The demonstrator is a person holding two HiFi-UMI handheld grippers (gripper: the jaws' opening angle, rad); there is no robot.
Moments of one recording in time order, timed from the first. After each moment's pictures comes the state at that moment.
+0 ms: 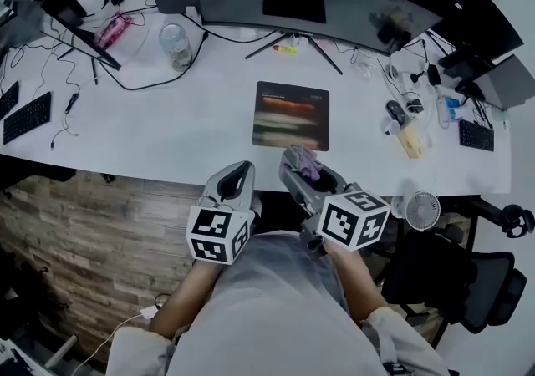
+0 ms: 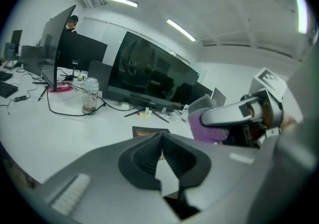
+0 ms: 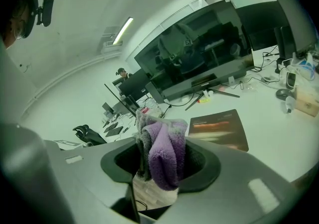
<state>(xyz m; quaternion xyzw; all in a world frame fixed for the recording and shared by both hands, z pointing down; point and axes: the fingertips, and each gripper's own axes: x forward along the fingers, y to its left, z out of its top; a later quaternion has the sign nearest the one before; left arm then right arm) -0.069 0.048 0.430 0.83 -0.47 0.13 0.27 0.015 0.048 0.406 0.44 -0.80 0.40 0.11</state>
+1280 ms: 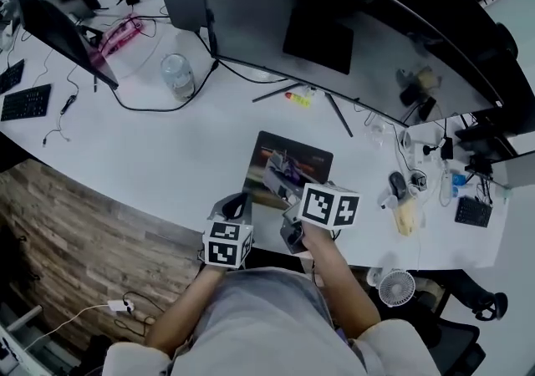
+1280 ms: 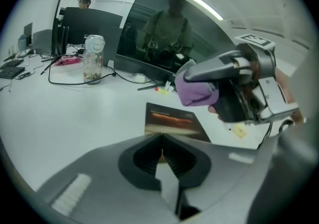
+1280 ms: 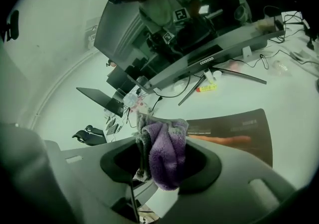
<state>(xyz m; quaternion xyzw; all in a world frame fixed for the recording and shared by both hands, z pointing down) -0.041 -0.045 0.563 0.75 -0.52 0.21 0.36 0.010 -0.120 0.504 0.36 -0.77 0.50 0.16</state>
